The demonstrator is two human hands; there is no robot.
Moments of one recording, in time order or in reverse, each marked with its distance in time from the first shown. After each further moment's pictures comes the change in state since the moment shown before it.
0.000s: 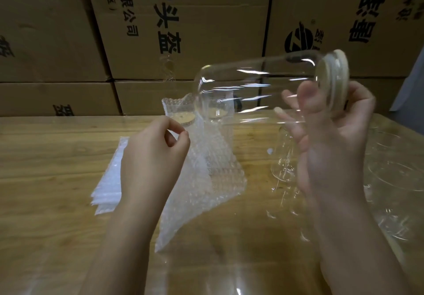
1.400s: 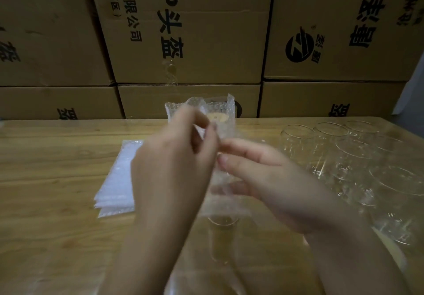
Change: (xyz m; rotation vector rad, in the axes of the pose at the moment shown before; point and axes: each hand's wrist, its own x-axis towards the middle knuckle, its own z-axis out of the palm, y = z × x) left_hand 0.005 0.059 0.018 0.021 0.060 0.226; right_hand -0.025 0.004 0.015 -0.191 -0.791 0.574
